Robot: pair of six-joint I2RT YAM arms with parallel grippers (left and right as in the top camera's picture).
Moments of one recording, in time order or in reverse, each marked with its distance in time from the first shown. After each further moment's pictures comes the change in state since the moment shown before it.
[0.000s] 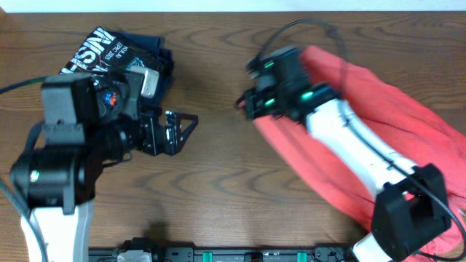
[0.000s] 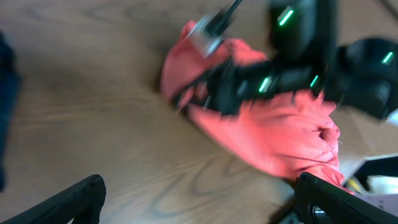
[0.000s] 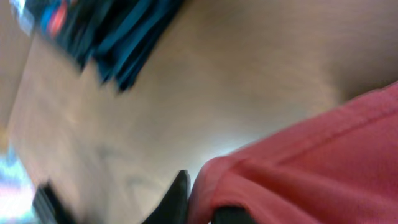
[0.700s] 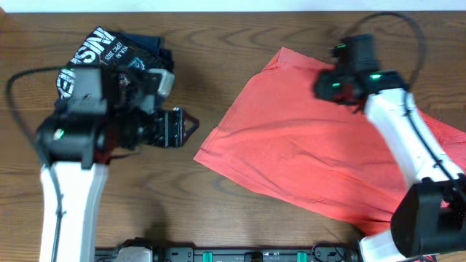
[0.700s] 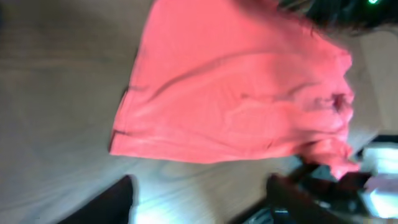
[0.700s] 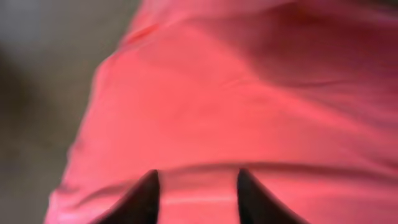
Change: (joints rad) left arm -0.090 0.188 -0.003 -0.093 -0.079 0.009; right arm -0.486 -0.063 0.000 -0.198 0.268 0.054
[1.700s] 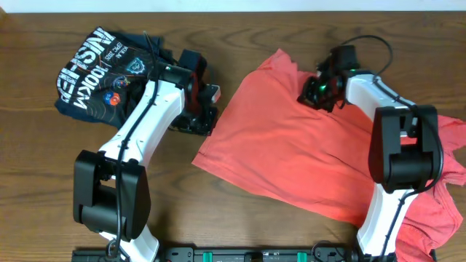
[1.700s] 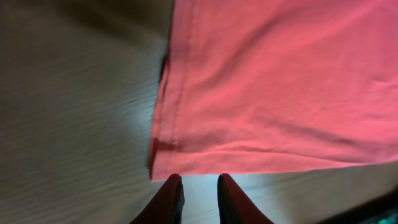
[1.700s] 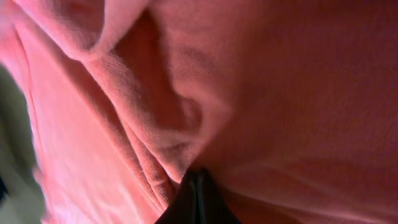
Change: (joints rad) left arm -0.211 0.539 -0.056 0.138 -0.353 -0.021; right arm 0.017 0.453 0.062 0.134 -0.288 0.033
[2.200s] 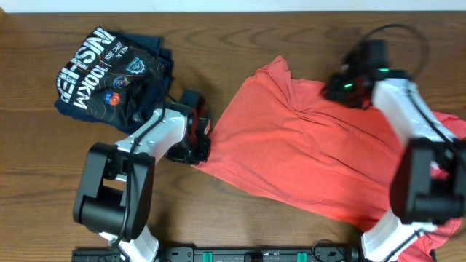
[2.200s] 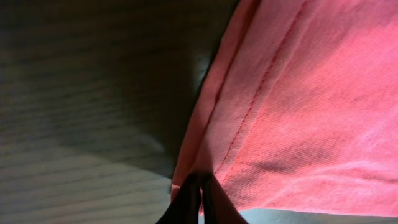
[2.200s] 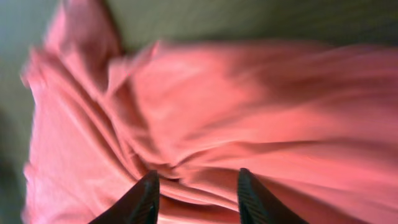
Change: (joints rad) left arm 0.000 -0.001 -0.366 0.265 -0.086 -0.095; right arm -0.132 -0.272 -0.062 -0.084 0.158 -0.111
